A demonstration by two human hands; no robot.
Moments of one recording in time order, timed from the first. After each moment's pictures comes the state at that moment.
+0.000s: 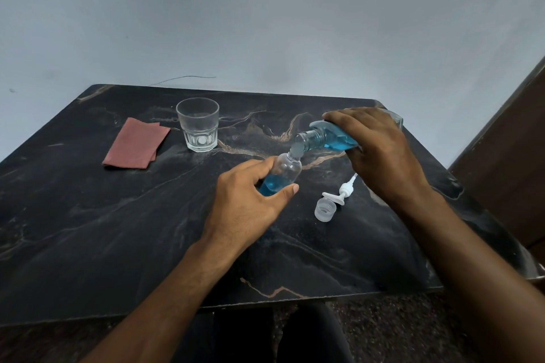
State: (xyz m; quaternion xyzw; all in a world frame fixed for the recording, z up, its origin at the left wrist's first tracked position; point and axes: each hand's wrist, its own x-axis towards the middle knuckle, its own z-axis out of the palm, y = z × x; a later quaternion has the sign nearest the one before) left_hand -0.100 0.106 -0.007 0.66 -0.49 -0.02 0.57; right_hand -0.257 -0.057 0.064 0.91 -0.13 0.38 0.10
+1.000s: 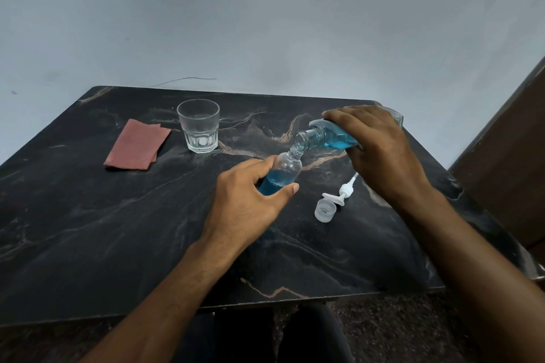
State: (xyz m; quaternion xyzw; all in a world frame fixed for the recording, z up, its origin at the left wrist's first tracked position) left_hand -0.100 0.108 -0.003 0.67 -0.49 -0.02 0.56; right_hand -0.256 -0.062 0.067 0.91 -0.13 0.37 0.10
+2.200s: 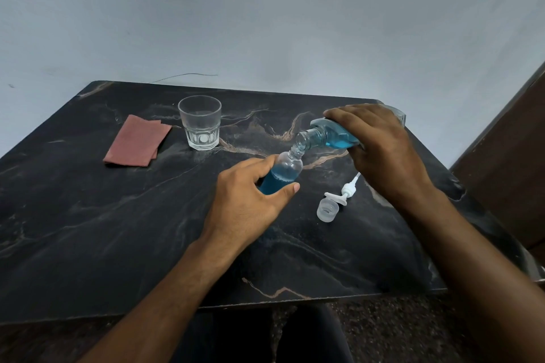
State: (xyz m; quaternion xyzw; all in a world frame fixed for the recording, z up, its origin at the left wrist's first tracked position) left_hand -0.096 0.108 -0.008 0.68 -0.49 -0.02 0.55; right_hand -0.253 -0.060 0.066 0.91 -0.13 0.37 0.11
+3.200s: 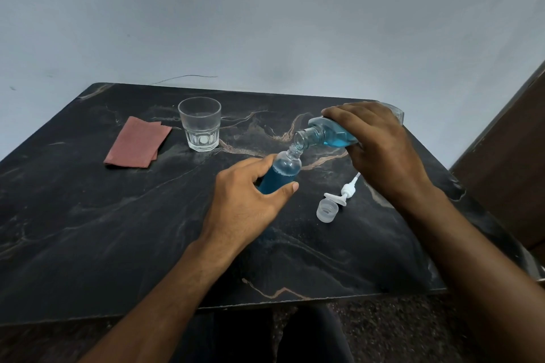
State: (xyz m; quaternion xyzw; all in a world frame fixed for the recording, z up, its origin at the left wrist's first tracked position) left_hand -0.095 0.108 -0.005 0.68 -0.49 -0.01 0.55; right_hand -0.252 -0.060 0.071 0.92 -0.13 0.36 0.11
